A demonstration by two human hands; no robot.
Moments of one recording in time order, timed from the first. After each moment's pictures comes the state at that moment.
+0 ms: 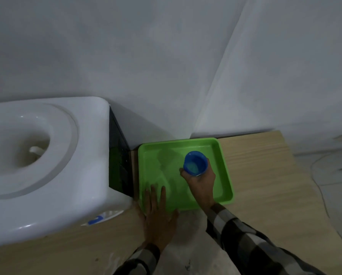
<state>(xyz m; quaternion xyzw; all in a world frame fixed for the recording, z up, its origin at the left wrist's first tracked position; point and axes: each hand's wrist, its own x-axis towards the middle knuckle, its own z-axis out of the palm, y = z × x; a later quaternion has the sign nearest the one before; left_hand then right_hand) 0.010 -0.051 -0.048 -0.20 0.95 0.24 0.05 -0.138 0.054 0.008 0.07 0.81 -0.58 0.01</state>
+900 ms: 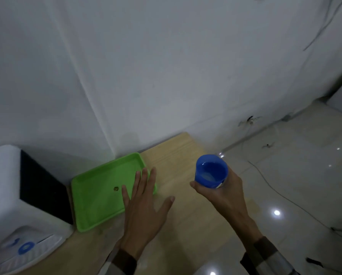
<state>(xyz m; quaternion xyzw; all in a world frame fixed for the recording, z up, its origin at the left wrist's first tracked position) 0.040 0.144 0.188 0.03 0.96 0.28 -0.04 0.032 0.369 0.232 0.03 0.82 -0.55 -0.14</state>
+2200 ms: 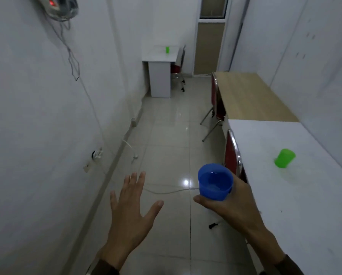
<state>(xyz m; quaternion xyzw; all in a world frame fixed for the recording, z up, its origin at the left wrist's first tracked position) -0.062 0.727 0.239 0.46 0.83 0.29 0.09 0.159 0.876 0.275 0.34 0.75 -0.43 -0.37</state>
